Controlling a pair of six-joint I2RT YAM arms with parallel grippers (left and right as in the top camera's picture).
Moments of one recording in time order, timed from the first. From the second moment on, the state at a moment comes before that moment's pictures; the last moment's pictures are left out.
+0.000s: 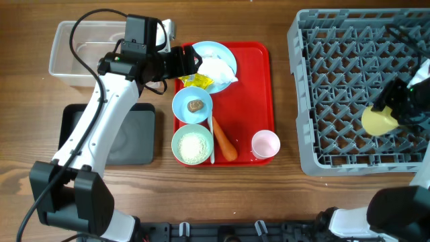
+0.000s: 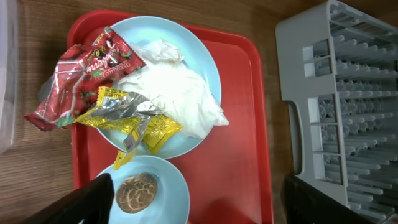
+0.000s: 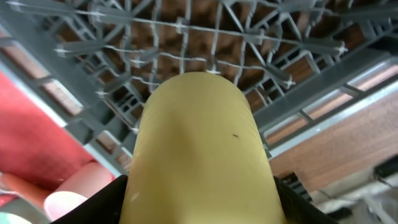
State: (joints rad) left arm -0.22 1.69 1.42 -0.65 0.37 -0.39; right arm -0.45 1.62 1.68 -1.59 -0.01 0.19
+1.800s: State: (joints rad) left arm -0.78 1.98 1.42 -0.80 0.38 -0.12; right arm -0.28 1.57 1.77 -1.32 -0.10 0.15
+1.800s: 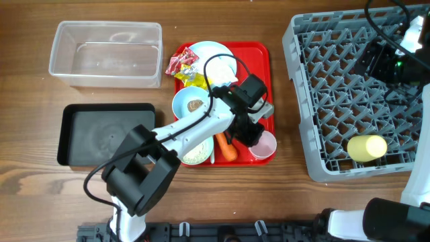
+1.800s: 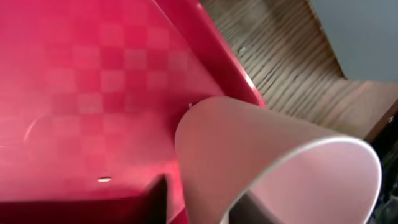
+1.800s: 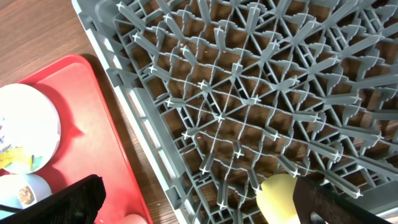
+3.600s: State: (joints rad) left arm -0.25 1.79 1.49 -0.18 1.51 -0.40; right arm 0.18 1.58 1.47 -0.65 -1.32 -0.16
